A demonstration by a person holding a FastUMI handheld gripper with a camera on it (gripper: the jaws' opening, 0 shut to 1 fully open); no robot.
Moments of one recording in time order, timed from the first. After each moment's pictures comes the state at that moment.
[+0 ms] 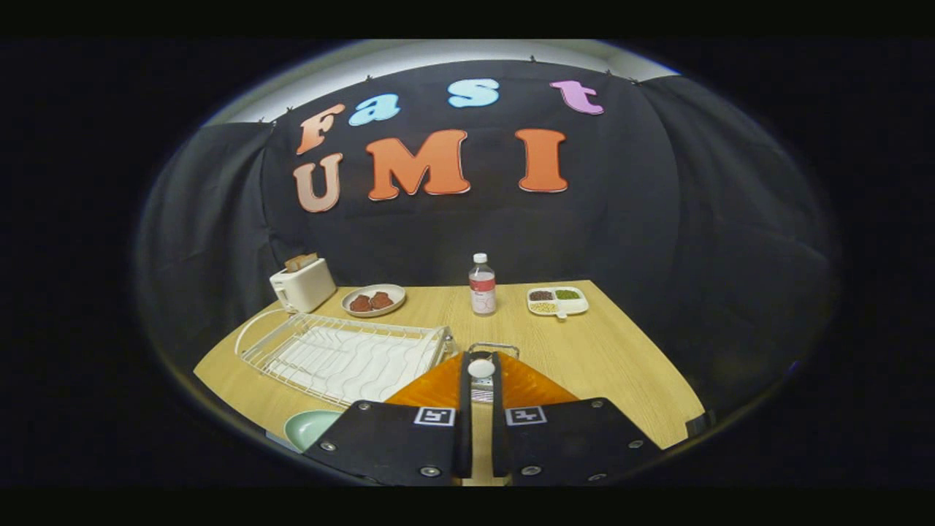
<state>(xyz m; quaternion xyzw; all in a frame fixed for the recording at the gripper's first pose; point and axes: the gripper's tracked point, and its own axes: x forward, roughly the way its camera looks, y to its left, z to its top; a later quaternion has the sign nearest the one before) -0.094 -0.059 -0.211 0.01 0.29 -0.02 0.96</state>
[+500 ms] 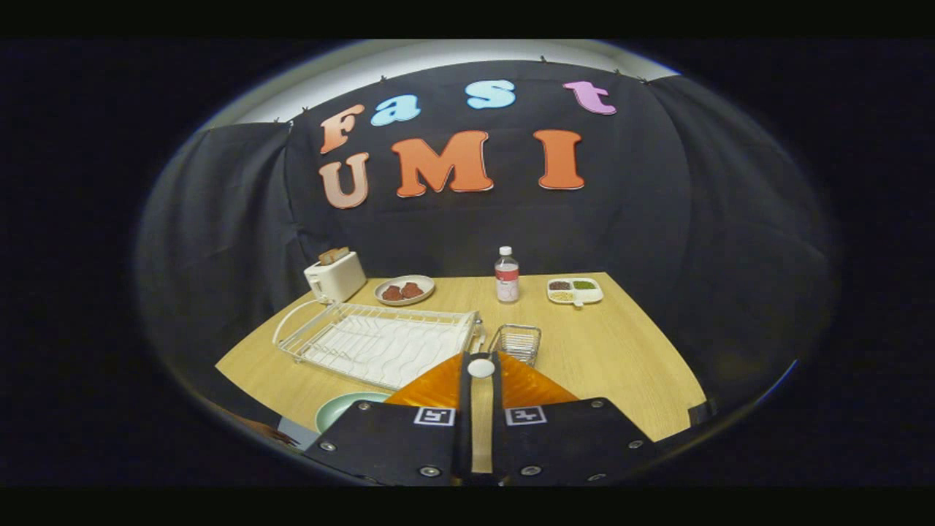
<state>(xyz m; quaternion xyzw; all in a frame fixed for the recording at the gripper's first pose) -0.148 -0.024 -0.186 0.02 0.31 0.03 0.95</state>
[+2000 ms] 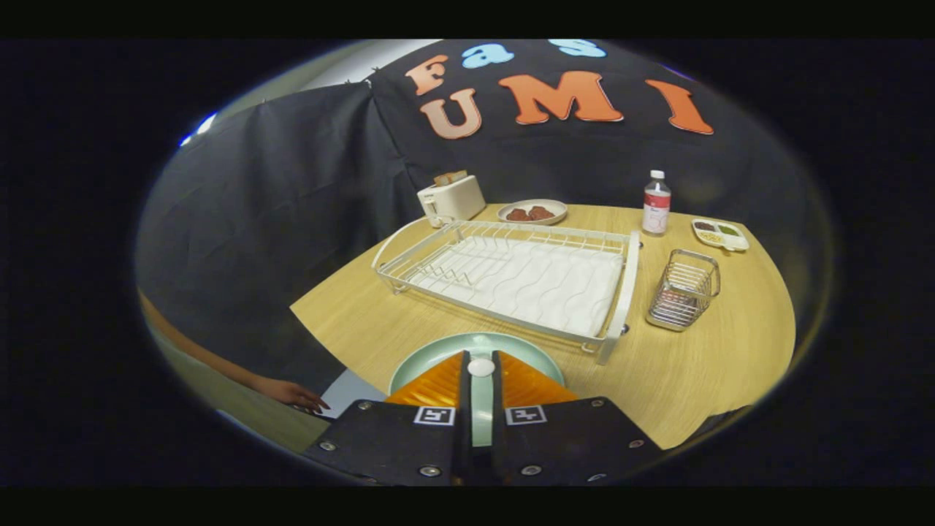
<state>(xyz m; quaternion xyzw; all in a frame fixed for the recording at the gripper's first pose) -0.208 0.117 -0.292 0.04 0.43 0.26 0.86</state>
